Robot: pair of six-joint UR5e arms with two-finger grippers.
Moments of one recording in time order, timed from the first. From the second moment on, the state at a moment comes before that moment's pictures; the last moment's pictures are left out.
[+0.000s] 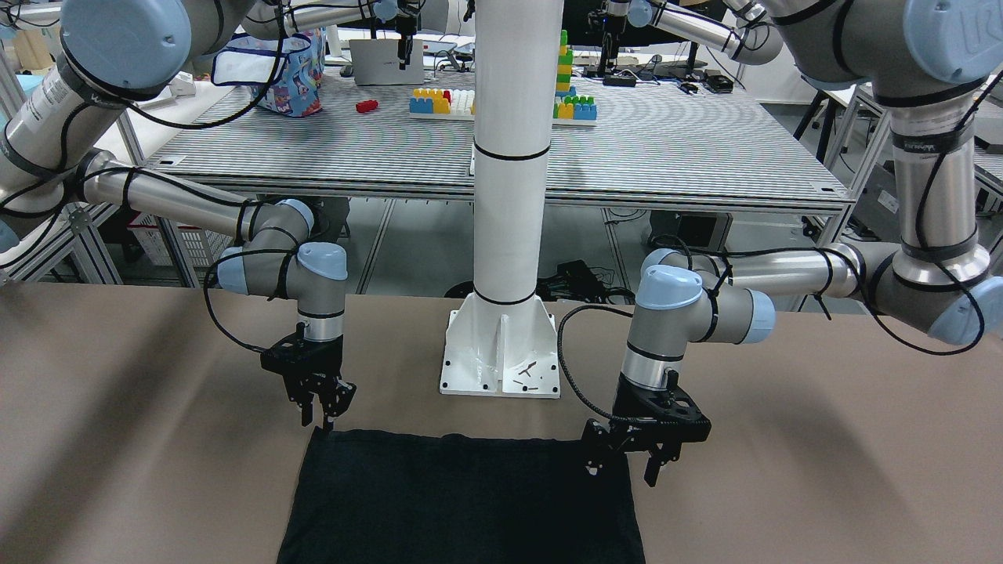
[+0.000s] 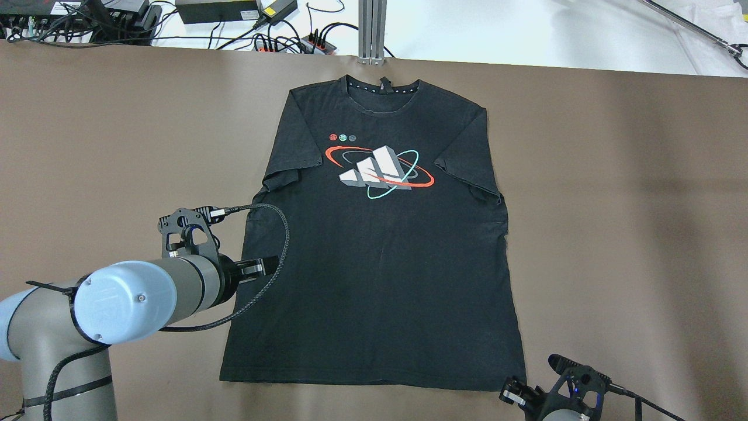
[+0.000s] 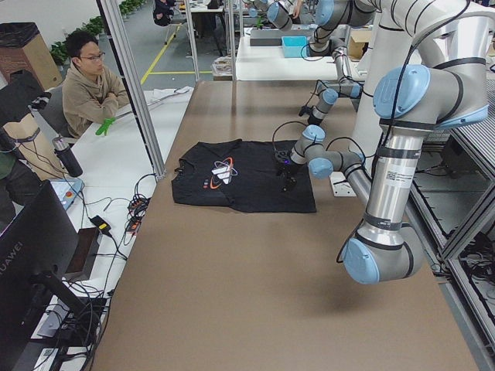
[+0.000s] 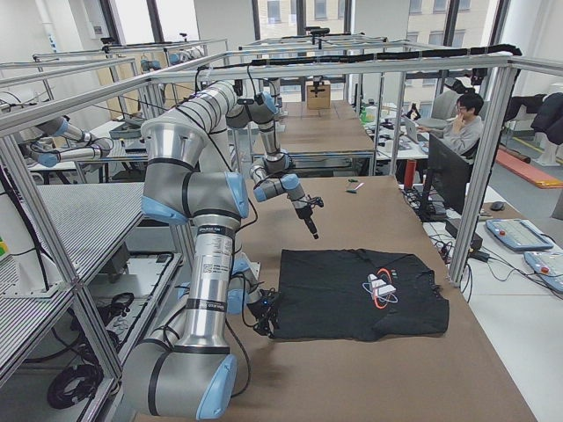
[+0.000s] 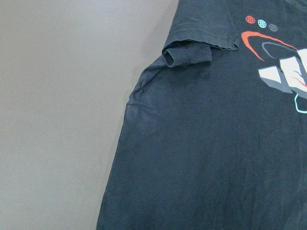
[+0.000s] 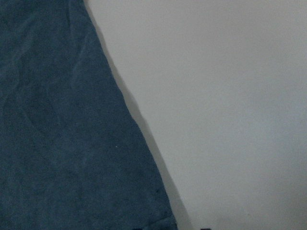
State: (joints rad) left arm -0.42 -1.90 -2.08 -1.70 -1.48 -1.56; right arm 0.03 -1.67 2.16 -1.37 1.19 1.96
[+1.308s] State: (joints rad) left arm -0.20 -1.76 -2.13 -1.71 -1.33 -1.79; right arm 0.11 -1.65 2.19 -1.36 1.25 1.88
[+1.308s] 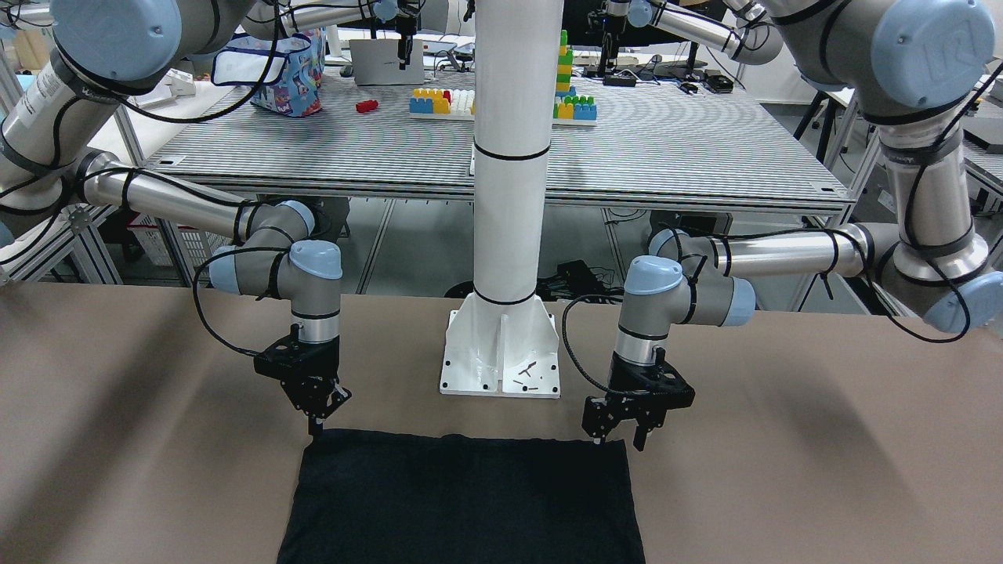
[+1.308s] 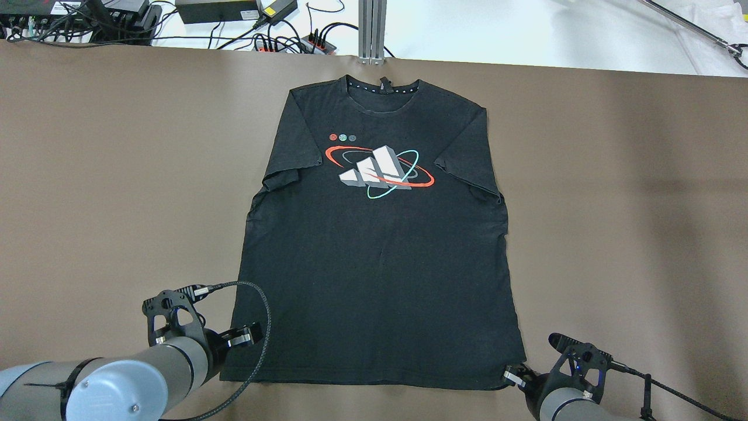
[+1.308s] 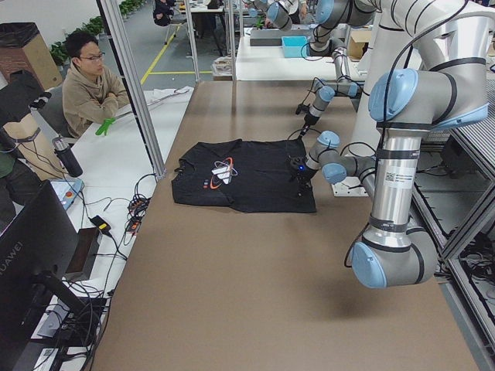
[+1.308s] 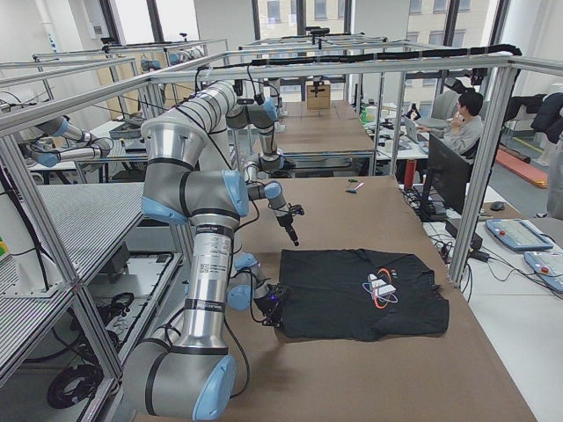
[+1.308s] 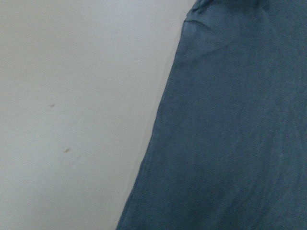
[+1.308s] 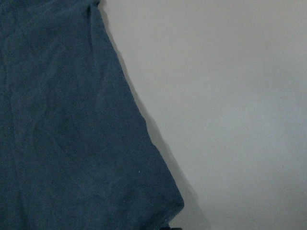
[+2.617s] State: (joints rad) left arm -0.10 -1.68 -2.06 -1.85 -1.31 -1.91; right arm 0.11 -1.65 2.21 -1.36 1.25 1.88
